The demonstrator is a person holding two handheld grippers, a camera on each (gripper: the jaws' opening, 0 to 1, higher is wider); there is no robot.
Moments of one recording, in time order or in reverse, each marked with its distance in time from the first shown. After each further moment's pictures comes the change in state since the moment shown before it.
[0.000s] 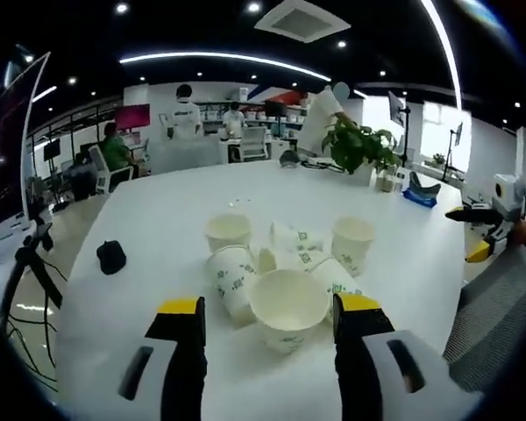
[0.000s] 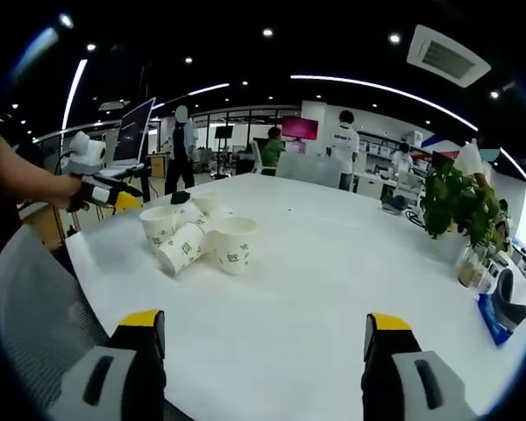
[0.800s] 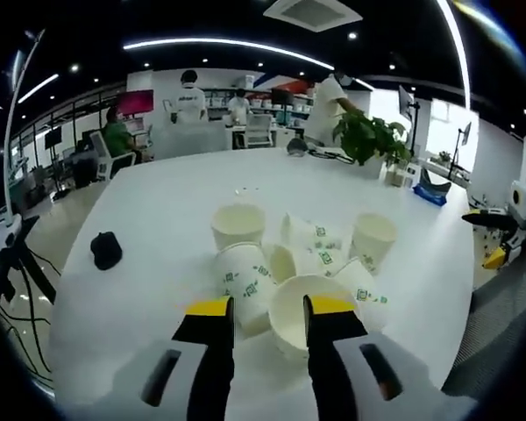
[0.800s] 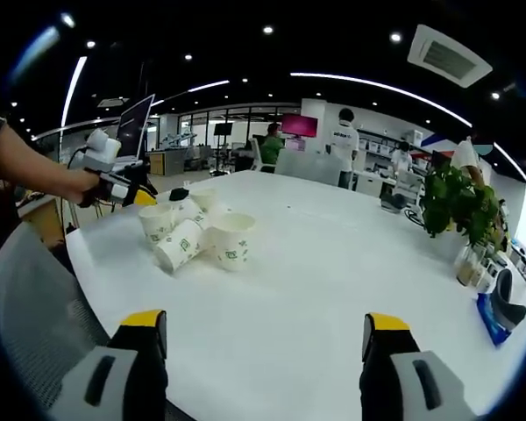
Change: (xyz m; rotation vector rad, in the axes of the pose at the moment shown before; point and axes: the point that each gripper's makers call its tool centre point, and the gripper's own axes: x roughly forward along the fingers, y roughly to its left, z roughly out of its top) left arm 0.034 0.016 -0.009 -0.022 0.067 0.010; right arm -0.001 0.000 0.000 -0.001 0.011 -0.007
